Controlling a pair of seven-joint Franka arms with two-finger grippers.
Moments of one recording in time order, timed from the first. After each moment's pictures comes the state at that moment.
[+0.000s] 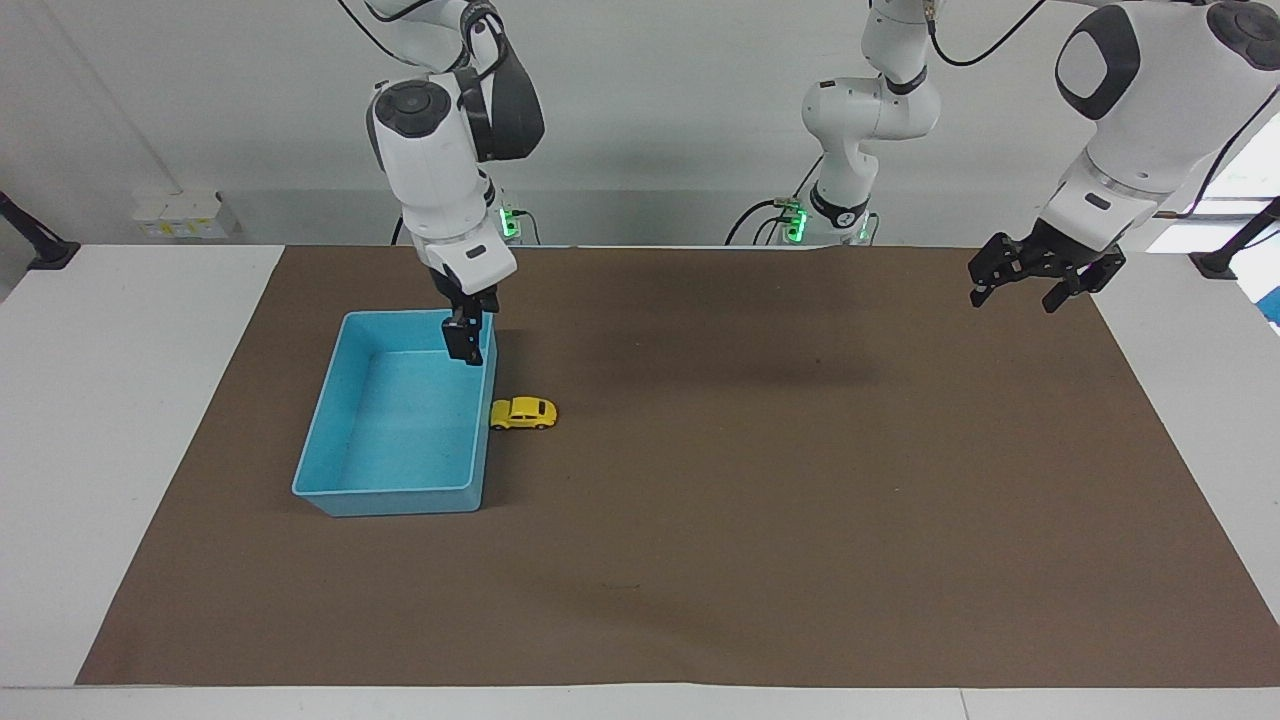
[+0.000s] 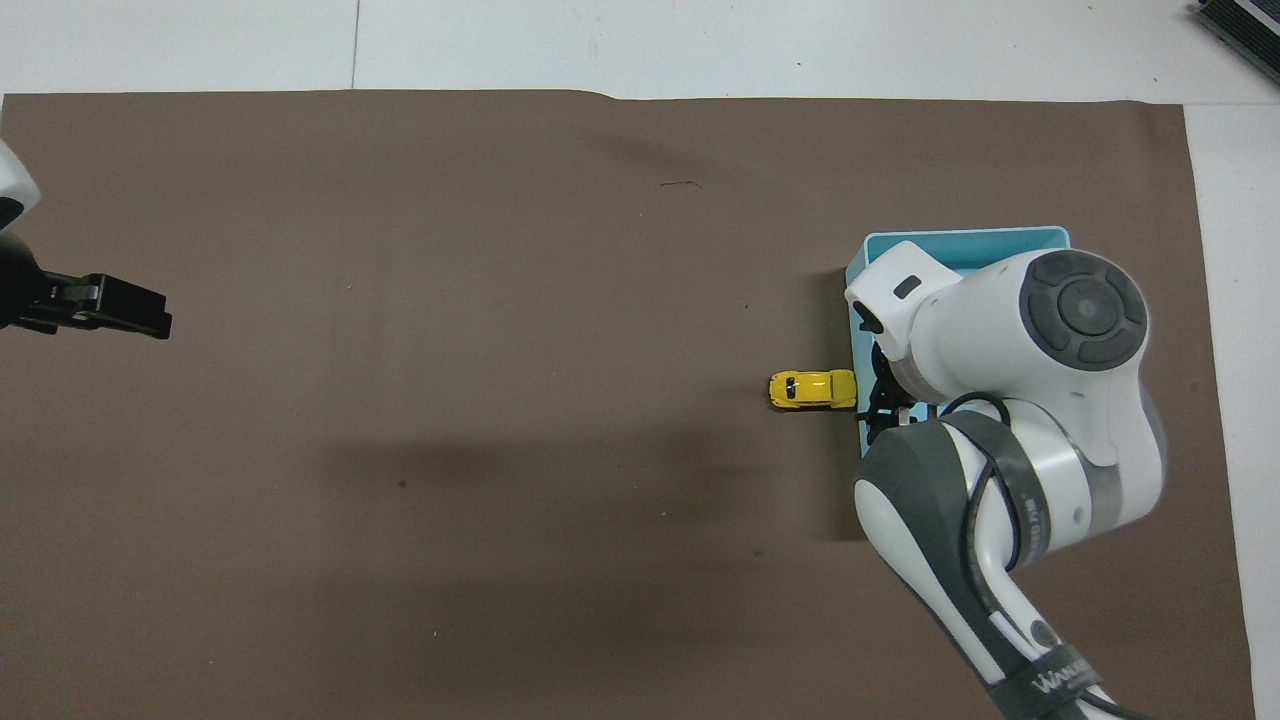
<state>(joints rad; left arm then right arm) -0.10 0.03 0.06 -1.60 -0.01 1.62 0.07 0.22 0.04 0.06 -2.02 -0.01 2.11 -1.19</state>
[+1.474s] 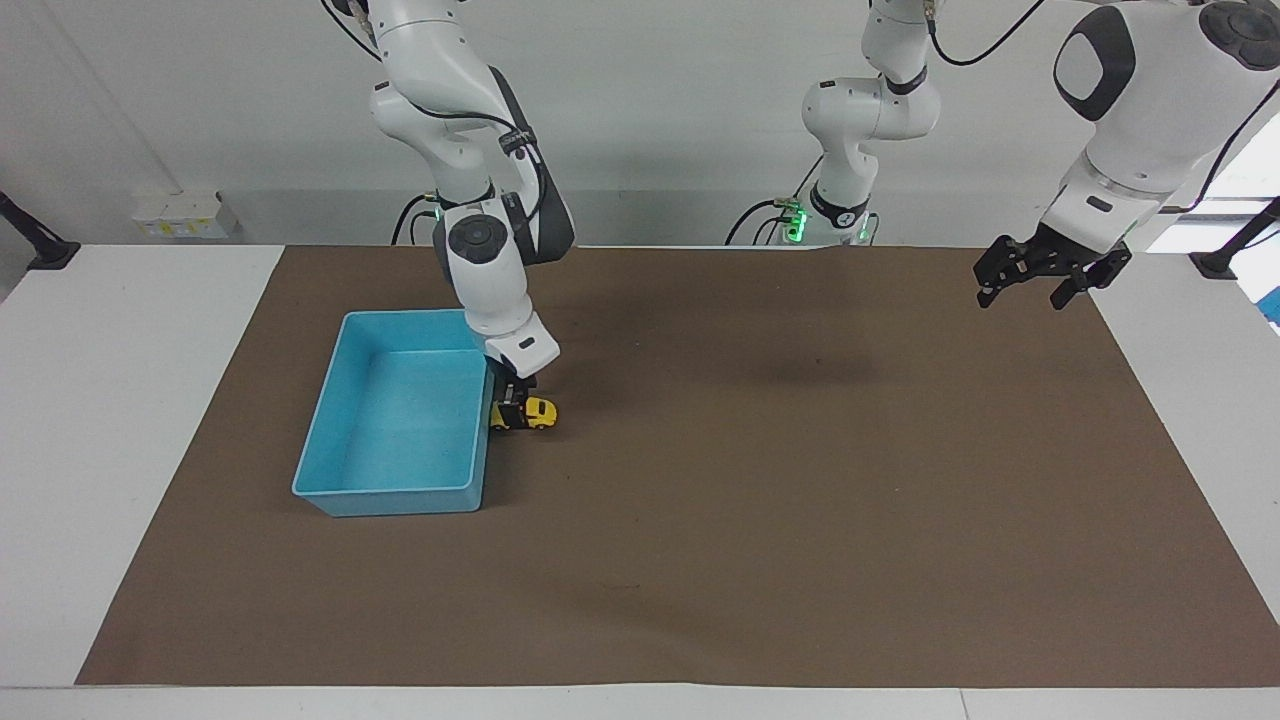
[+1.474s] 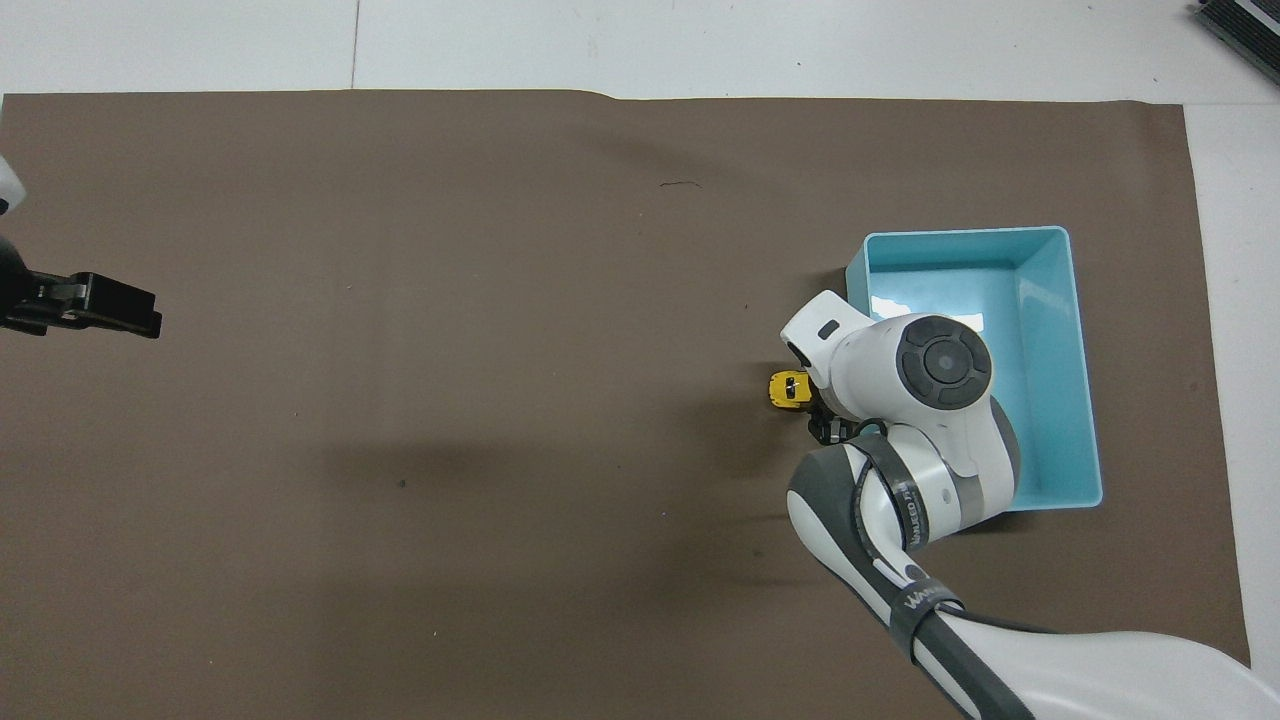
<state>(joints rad) -0.10 0.03 0.07 -1.60 -0.01 1.62 0.07 0.26 0.21 0.06 -2.15 -0.03 2.43 -1.19</state>
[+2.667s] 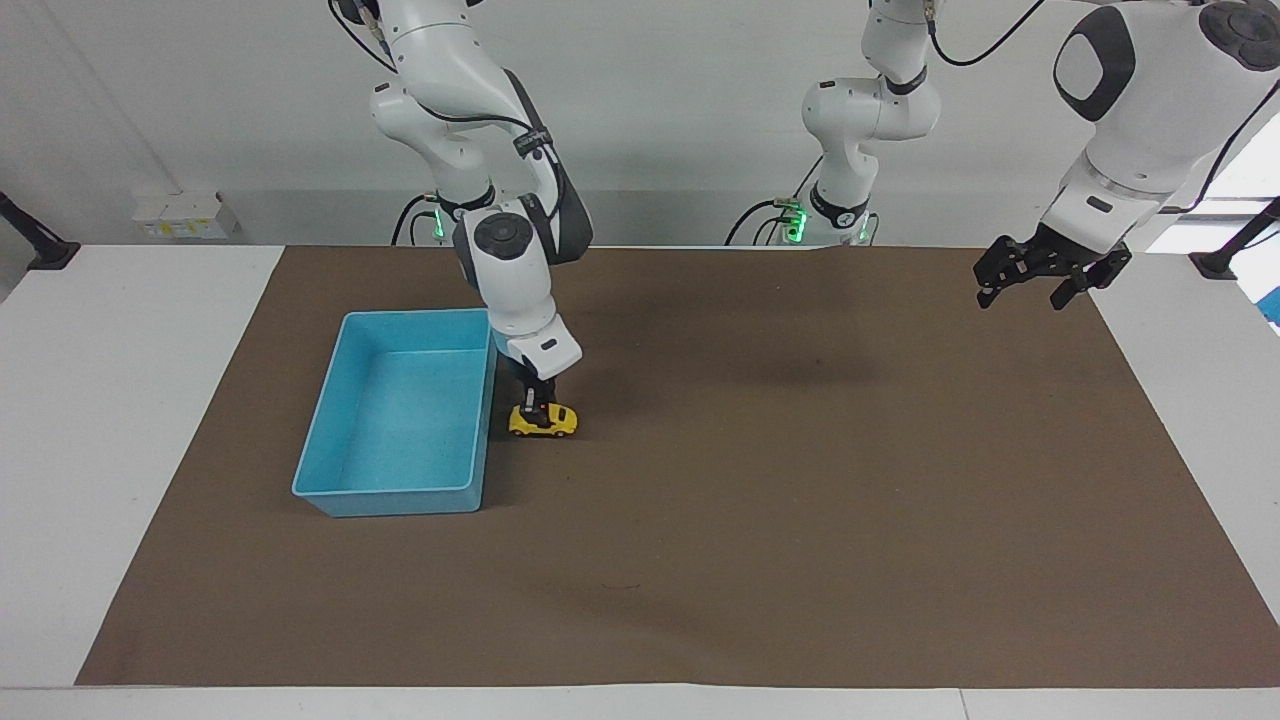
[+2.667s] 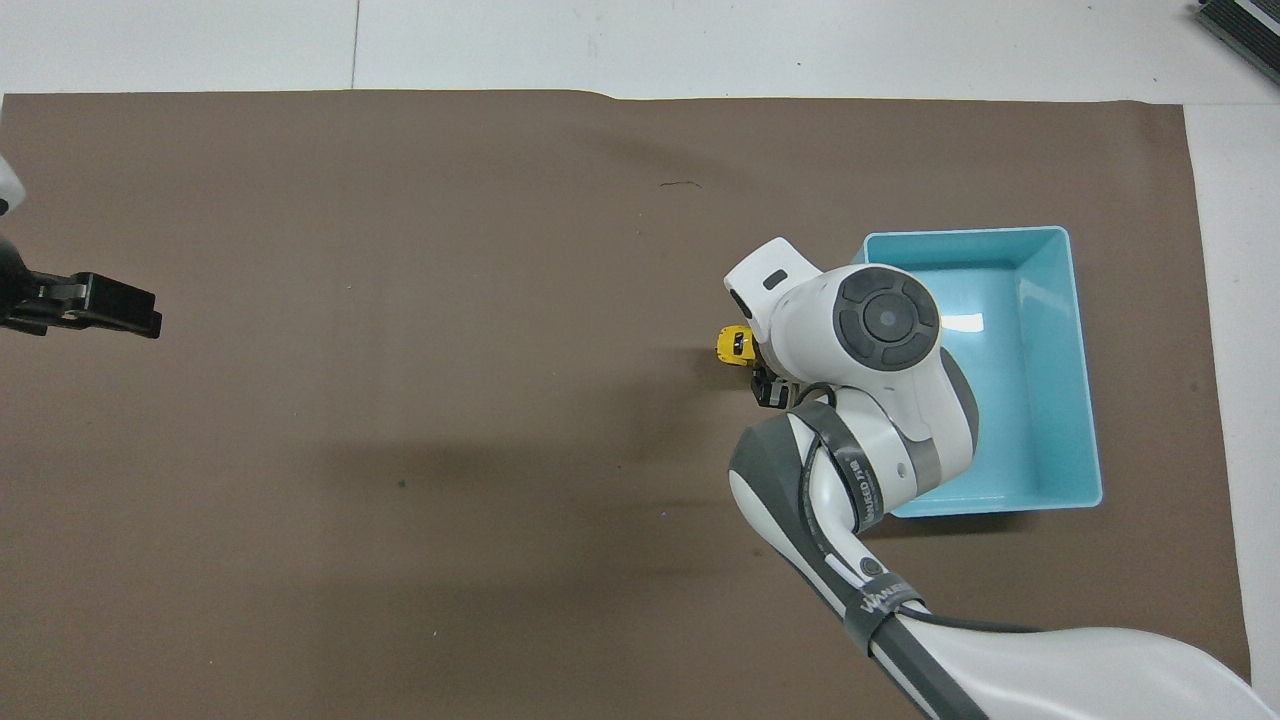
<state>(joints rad) -0.10 0.03 0.07 -1.60 -0.01 1.62 0.07 0.36 0.26 0.05 -1.88 -0.03 2.26 -1.00</state>
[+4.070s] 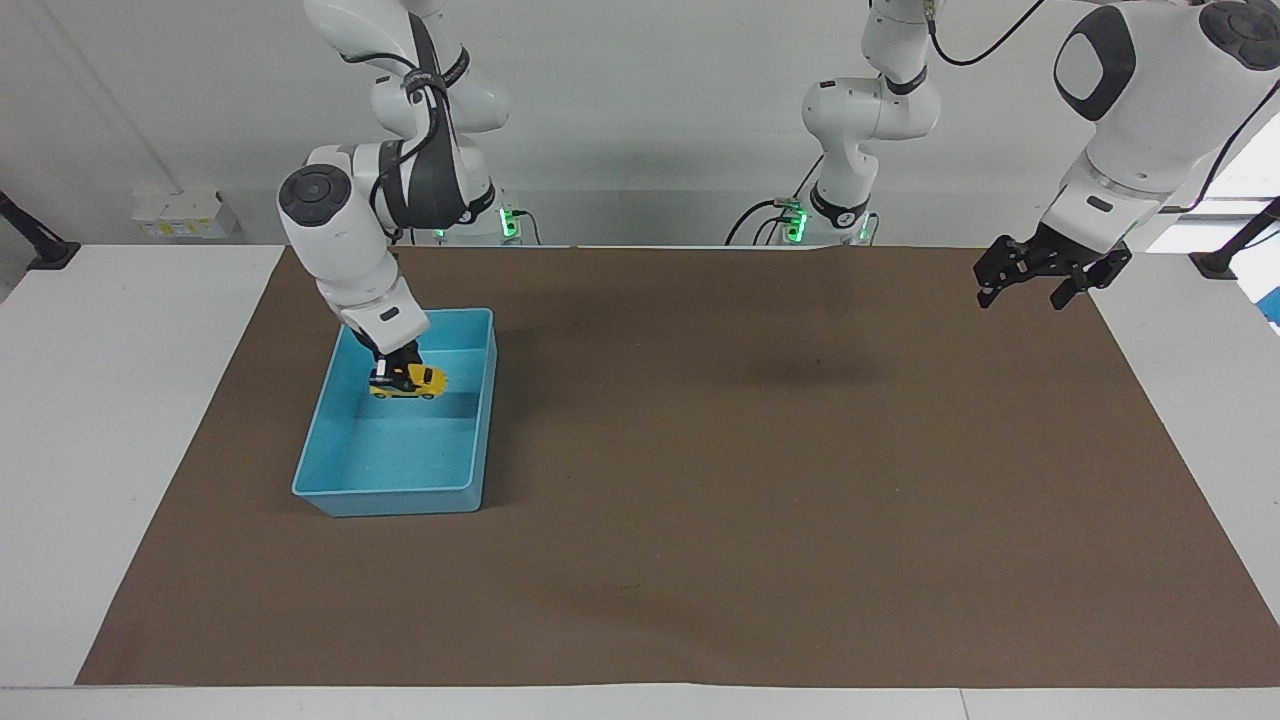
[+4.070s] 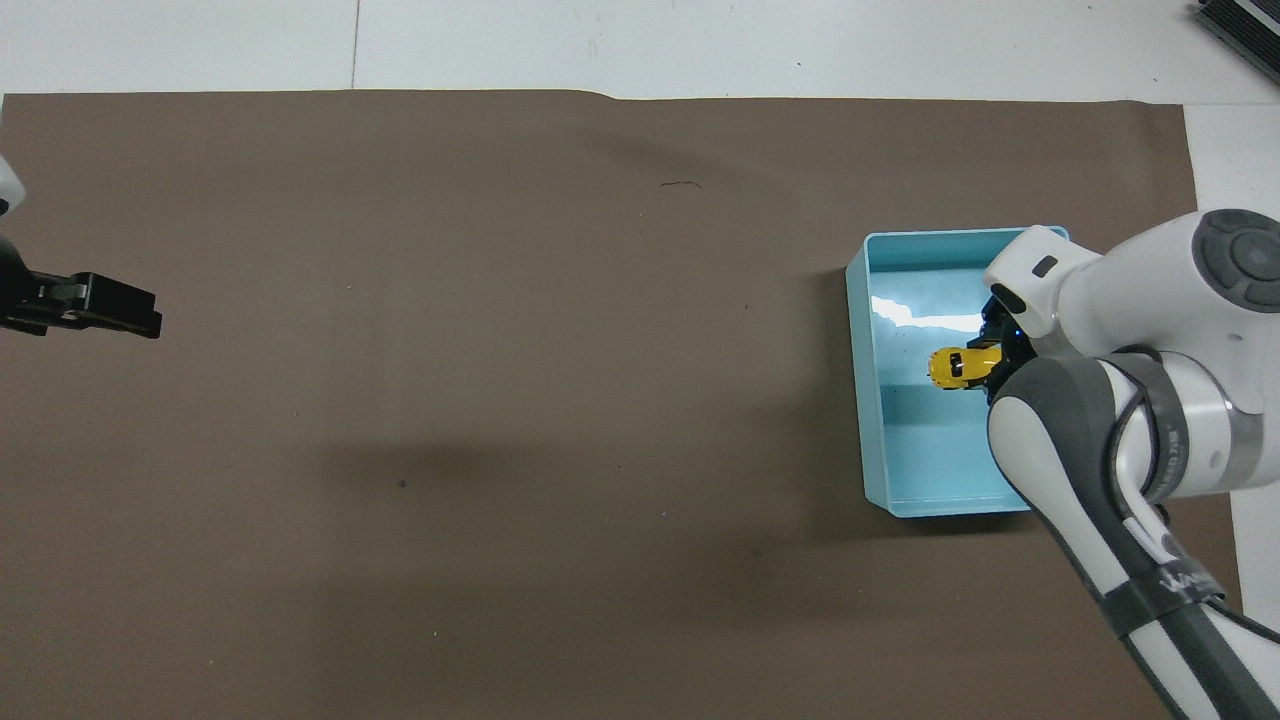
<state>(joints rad) -0.10 0.03 0.07 -1.60 -0.01 1.62 0.07 0.03 0.07 0.03 -2.02 -0.03 2.07 -1.46</state>
